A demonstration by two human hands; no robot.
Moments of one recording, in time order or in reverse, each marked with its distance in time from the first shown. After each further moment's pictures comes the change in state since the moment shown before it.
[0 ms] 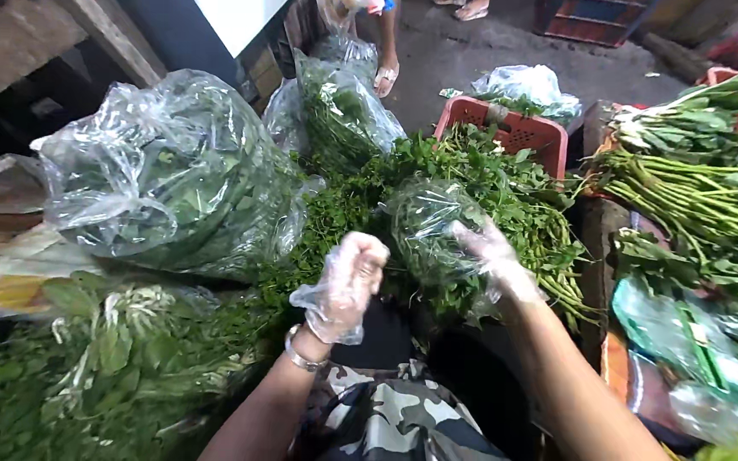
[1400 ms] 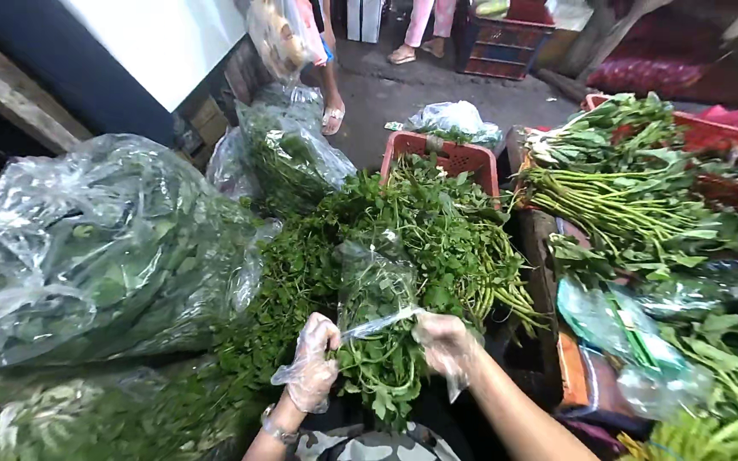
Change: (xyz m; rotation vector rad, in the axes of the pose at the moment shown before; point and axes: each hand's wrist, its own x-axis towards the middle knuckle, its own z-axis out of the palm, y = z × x) left_hand -0.038 -0.056 -0.003 0.430 -0.164 -0.108; right_hand -0.026 0.073 -0.004 0.731 -0.490 -0.013
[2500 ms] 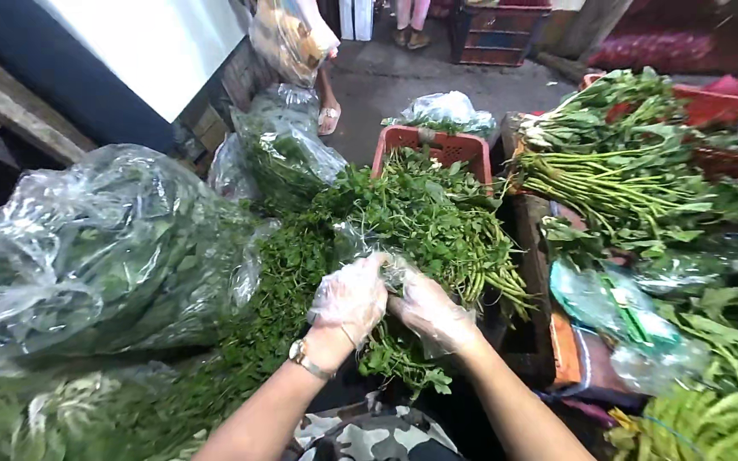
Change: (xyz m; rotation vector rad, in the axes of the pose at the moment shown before) left_hand 0.084 0.135 0.018 0.714 -0.440 -0.238; right_hand 0.014 -0.054 0.032 -1.372 0.240 0.238
